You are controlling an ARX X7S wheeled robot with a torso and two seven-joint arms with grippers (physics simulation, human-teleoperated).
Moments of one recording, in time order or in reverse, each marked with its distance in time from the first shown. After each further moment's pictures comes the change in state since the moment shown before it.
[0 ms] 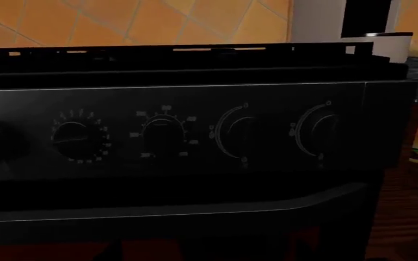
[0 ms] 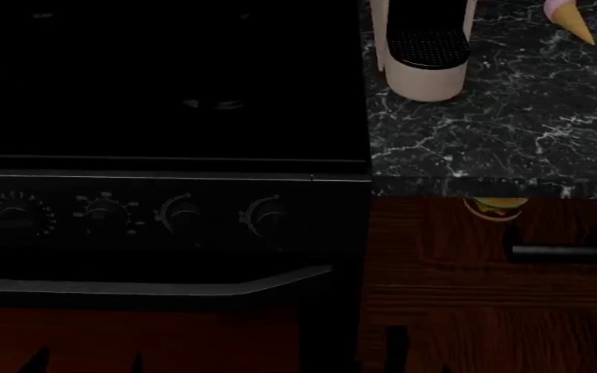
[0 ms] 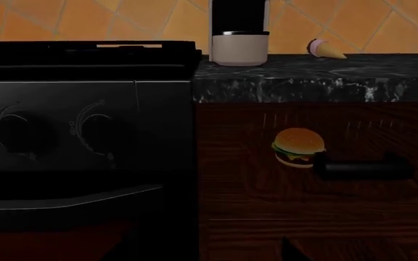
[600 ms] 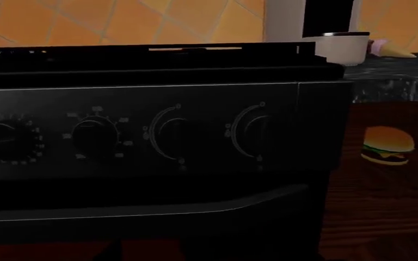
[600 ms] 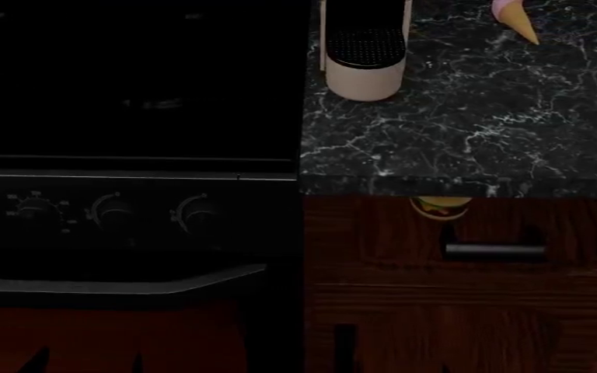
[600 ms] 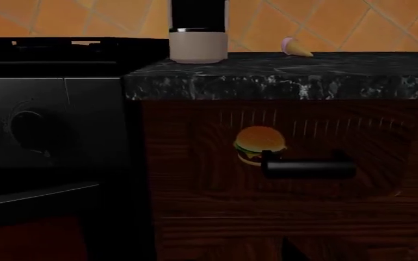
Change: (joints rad) left arm -0.005 -0.026 0.033 0.000 -0.025 -0.002 -0.036; right arm 0.010 0.029 -0.035 0.018 0.027 -0.009 0.029
